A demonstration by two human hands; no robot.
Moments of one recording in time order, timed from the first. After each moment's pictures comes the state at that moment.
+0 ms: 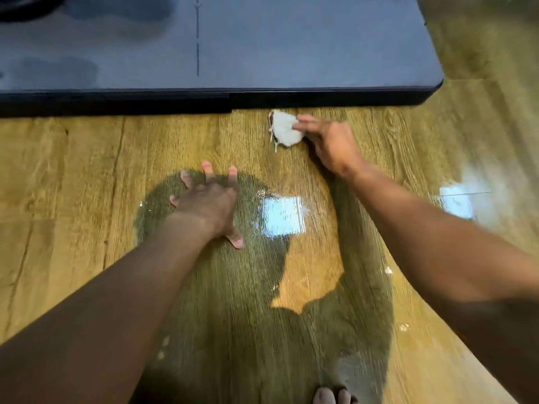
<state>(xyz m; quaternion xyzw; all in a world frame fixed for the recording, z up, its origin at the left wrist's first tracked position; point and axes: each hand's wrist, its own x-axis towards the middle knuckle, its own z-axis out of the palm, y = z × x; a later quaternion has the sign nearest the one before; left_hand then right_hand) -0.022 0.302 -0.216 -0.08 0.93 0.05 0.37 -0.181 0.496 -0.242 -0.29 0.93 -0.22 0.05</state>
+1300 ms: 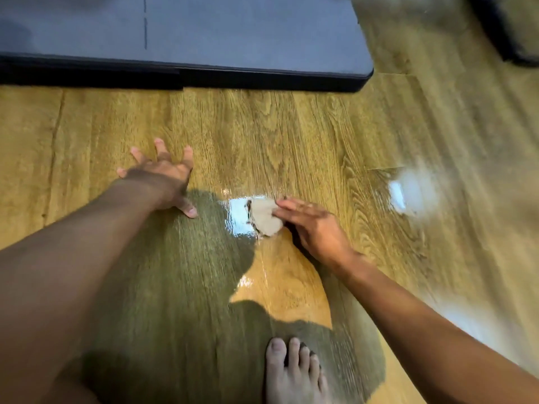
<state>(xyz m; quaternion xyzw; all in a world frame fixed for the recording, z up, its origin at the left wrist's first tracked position) -0.009 0.310 -0.209 -0.09 0.93 0.06 0.36 0.005 0.606 -0.241 -0.34 0.92 -0.20 0.07</state>
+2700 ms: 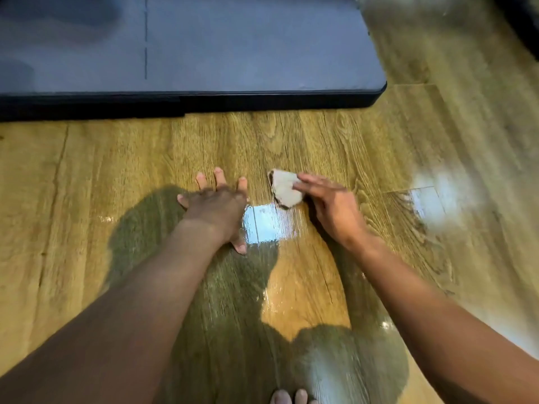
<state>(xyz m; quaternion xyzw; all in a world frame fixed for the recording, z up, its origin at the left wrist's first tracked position) -0.037 0.383 -0.210 -0.01 0.93 0.05 0.36 -0.087 0.602 -0.245 -0.27 0.94 -0.23 0.02</state>
